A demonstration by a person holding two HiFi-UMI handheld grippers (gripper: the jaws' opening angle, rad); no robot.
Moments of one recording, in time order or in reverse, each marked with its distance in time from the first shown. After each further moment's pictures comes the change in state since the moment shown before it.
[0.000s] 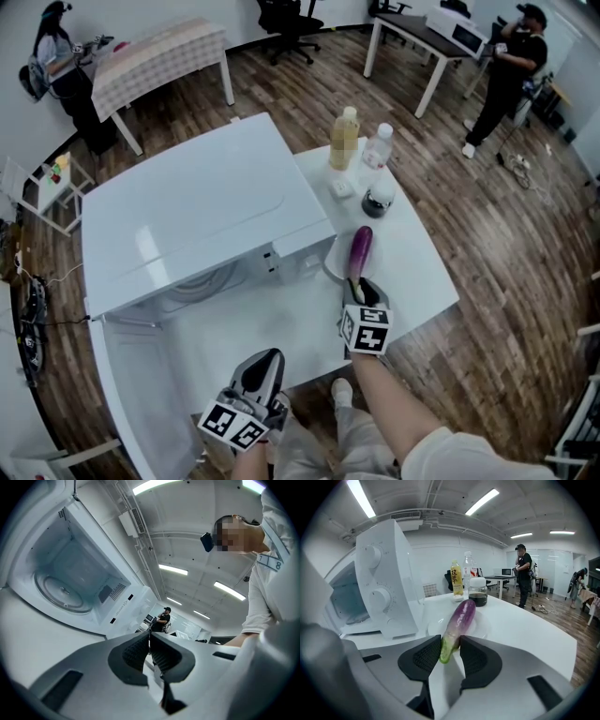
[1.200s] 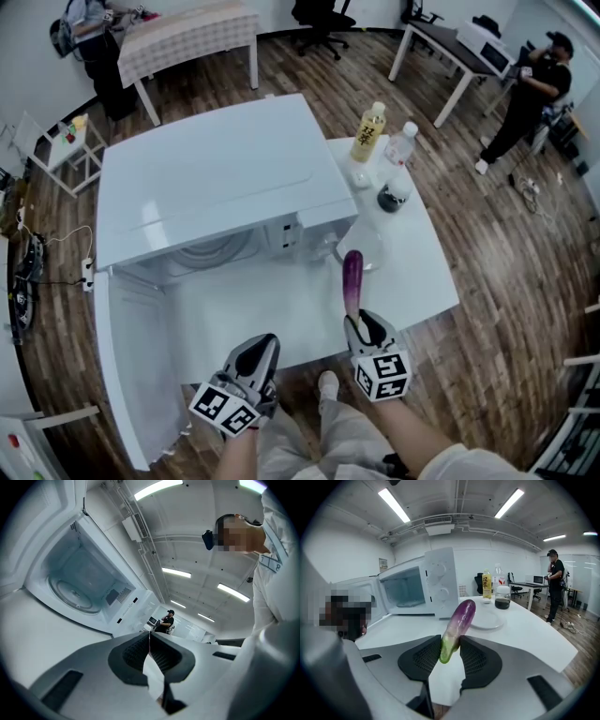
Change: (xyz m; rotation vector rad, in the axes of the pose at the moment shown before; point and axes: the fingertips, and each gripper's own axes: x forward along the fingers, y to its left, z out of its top) left arm -0.027 0.001 -0.003 -0.014 -0.044 0.051; right arm -0.108 0.045 -0.039 -0.218 -0.034 0.339
